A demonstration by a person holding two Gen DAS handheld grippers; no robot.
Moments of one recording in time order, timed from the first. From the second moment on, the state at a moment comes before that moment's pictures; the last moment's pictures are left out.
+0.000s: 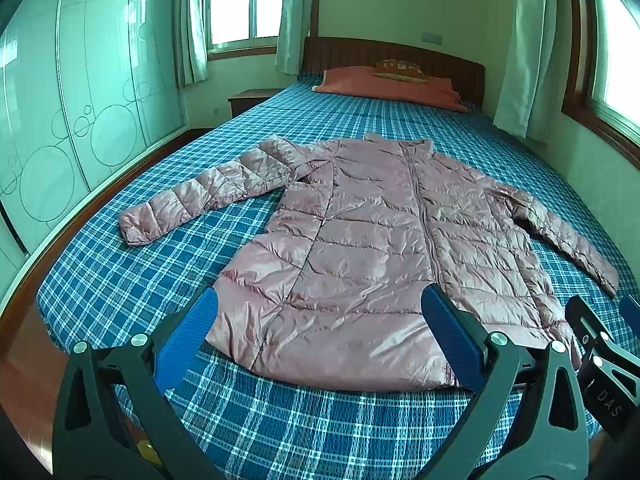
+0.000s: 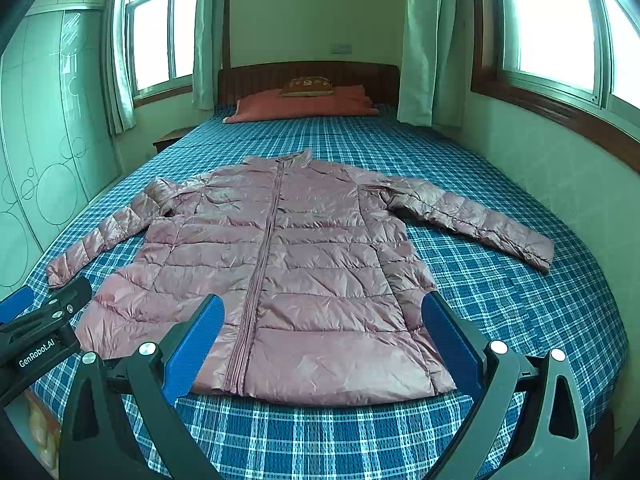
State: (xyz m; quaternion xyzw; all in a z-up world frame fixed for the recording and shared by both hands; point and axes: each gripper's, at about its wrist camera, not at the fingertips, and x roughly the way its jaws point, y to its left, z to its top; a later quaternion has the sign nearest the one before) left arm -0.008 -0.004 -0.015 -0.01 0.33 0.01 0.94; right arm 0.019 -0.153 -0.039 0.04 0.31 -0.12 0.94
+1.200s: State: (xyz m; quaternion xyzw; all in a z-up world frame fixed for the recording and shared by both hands) left arm 0.145 0.064 -0.094 -0.09 0.44 0.12 0.88; right arm 0.104 -0.320 -0.113 0.25 0.33 -0.15 0.90
